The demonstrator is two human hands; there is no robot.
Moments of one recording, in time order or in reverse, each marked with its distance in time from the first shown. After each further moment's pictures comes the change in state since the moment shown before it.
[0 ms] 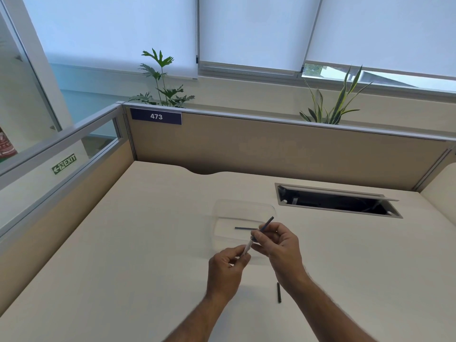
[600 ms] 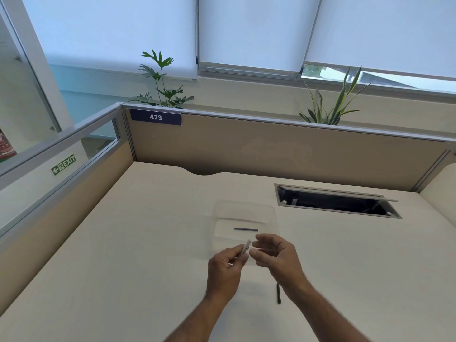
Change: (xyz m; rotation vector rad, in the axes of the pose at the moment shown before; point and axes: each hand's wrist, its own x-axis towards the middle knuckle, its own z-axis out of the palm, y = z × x) left_hand 0.001 -0.001 0.000 -0.049 -0.018 0.008; right_hand -0.009 0.012 -0.016 -0.287 -0.078 0.108
